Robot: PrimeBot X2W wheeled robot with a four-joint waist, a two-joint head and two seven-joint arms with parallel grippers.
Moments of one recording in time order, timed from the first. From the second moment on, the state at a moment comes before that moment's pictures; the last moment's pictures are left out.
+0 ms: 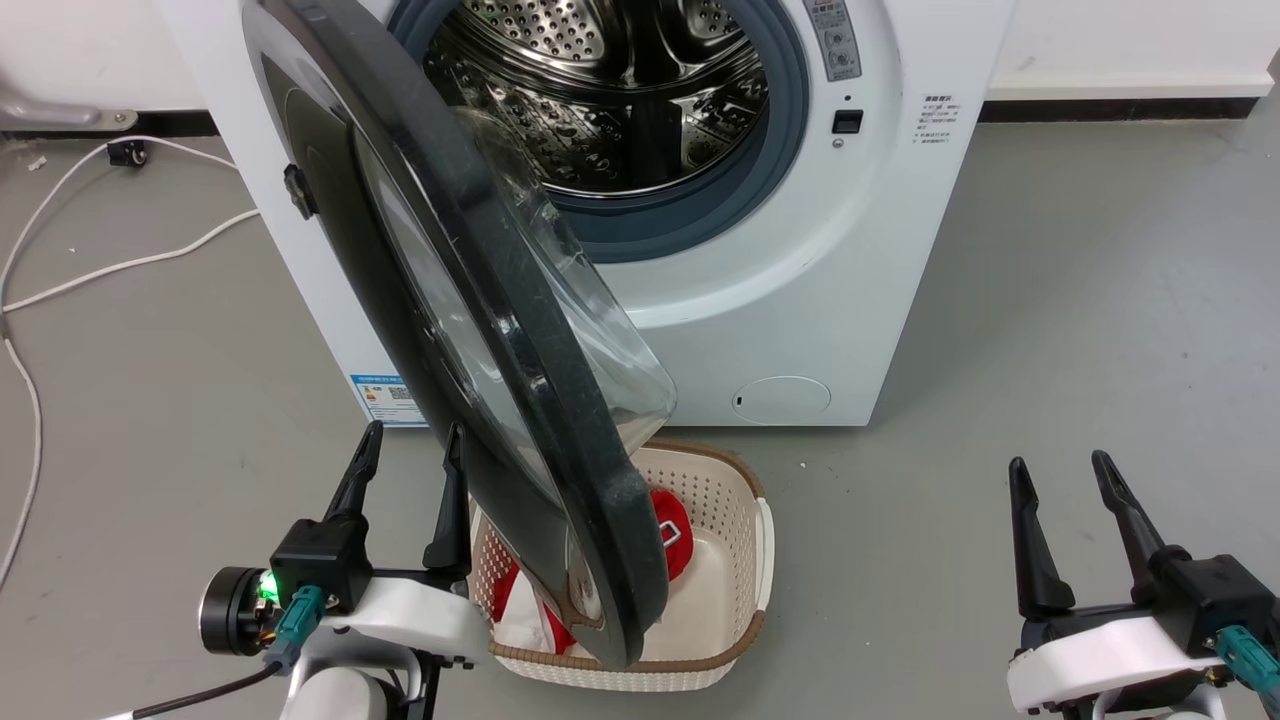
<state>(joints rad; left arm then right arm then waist) -0.13 0.05 -0.05 0.20 -0.09 -0.04 -0.26 0.01 -0.05 -0.04 0.09 0.05 0.13 -0.25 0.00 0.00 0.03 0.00</state>
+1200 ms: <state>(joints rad) -0.16 0.05 -0.03 -0.06 -0.08 -0.03 -0.26 0.00 -0.05 -0.05 0.09 0.06 0.13 -0.26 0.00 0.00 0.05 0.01</state>
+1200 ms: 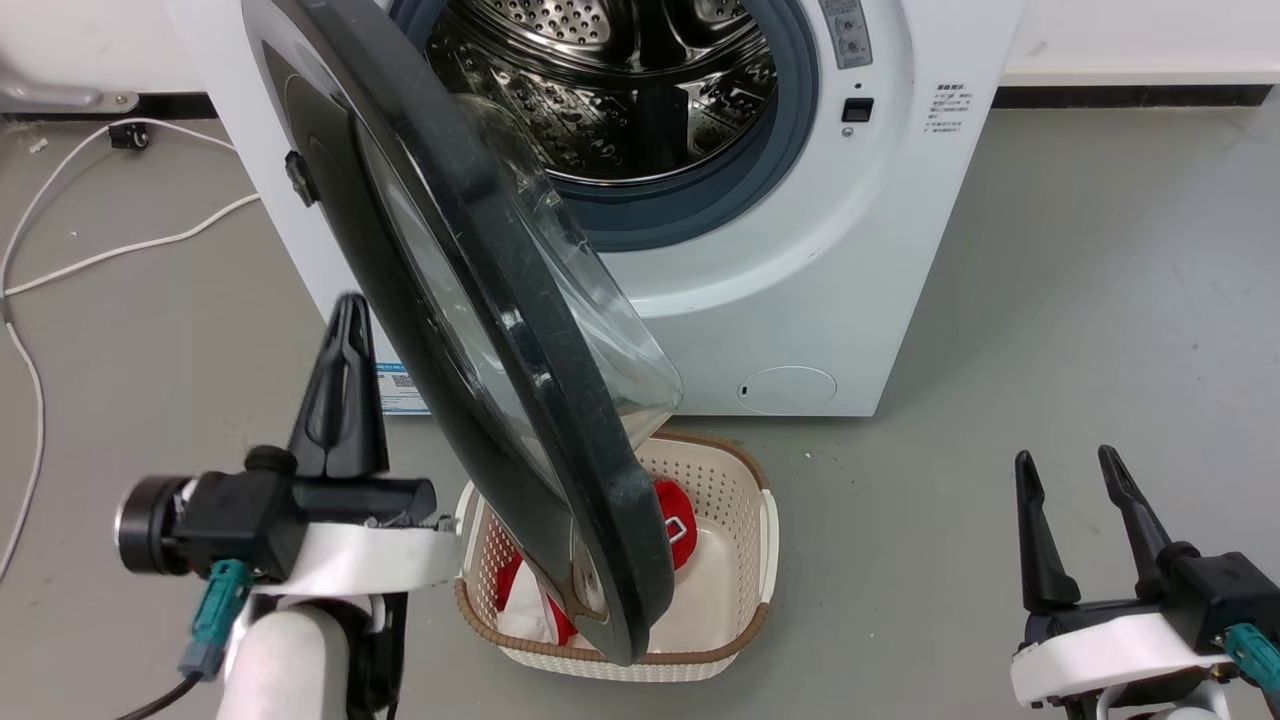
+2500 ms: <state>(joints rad) -0.02 0.10 -0.58 -0.31 -0.07 -0.11 -0.09 -0.02 -0.05 -0.04 0.13 0.09 0.13 -0.26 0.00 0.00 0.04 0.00</state>
